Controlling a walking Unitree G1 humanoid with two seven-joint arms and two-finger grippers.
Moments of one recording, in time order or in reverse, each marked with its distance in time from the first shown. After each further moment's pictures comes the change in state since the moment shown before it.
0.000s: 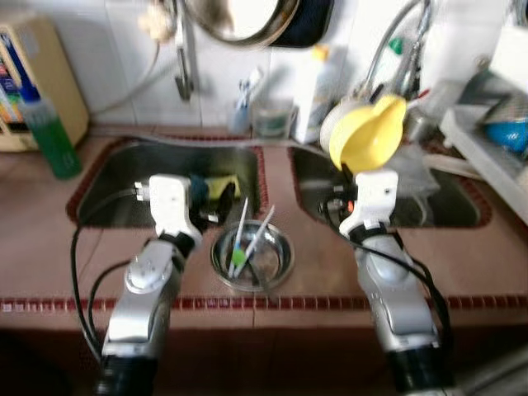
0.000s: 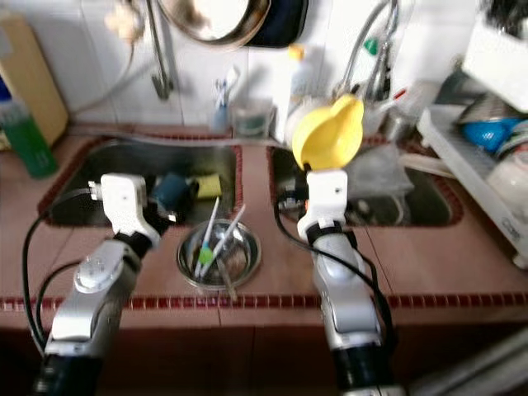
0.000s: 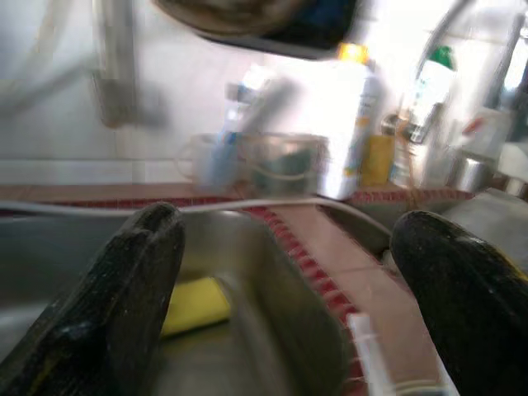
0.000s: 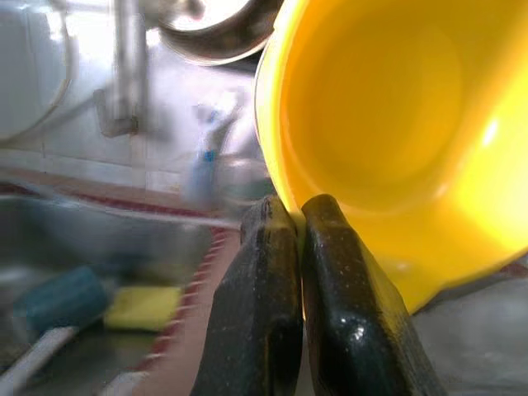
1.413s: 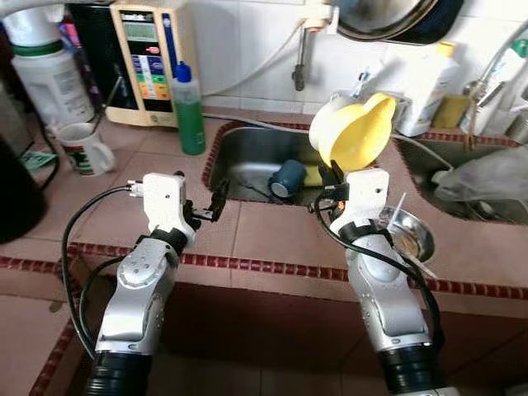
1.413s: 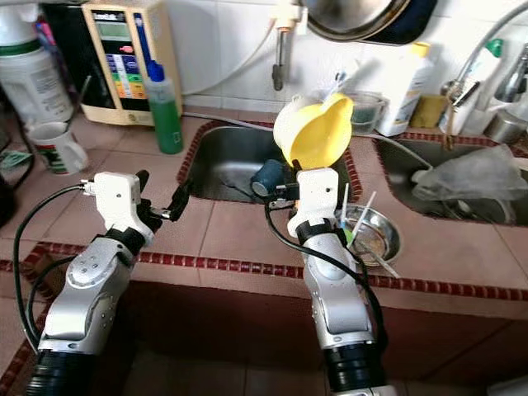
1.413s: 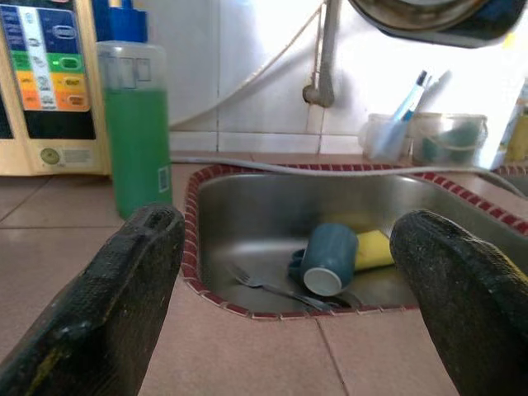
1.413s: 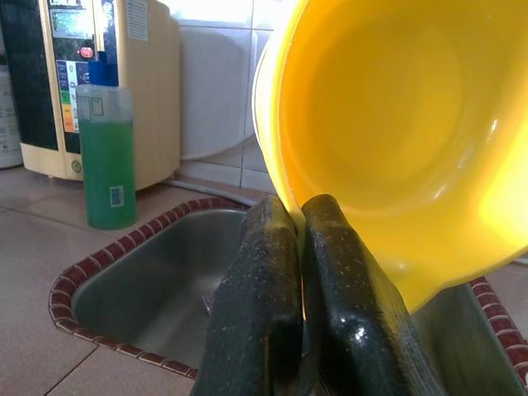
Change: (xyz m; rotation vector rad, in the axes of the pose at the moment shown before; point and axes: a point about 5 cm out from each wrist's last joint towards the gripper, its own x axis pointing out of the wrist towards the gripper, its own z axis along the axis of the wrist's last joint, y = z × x) left arm -0.003 0.003 -0.004 0.033 0.025 0.006; right arm 0.002 0.009 0.003 0.019 -0.015 0.027
